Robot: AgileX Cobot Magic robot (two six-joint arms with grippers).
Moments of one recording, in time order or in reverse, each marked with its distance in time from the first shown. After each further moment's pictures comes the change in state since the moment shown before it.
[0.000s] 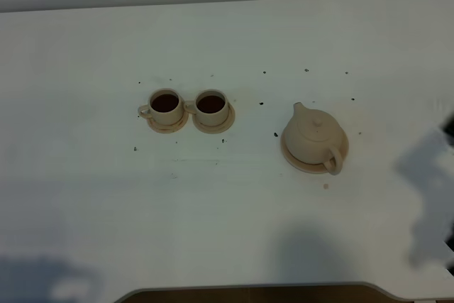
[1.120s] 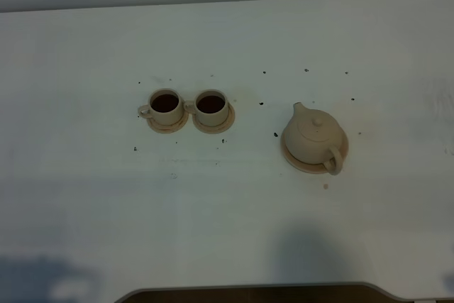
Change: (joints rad) left arm 0.000 0.000 0.000 0.000 0.000 0.001; right arm -0.310 -0.500 0.278 0.027 -0.155 0.031
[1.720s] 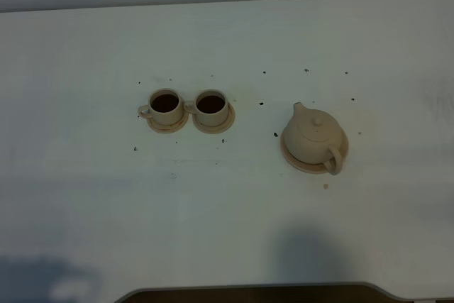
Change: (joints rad) left arm 0.000 0.000 0.000 0.000 0.000 -0.001; right arm -0.279 -0.353 0.000 -0.009 0.001 0.010
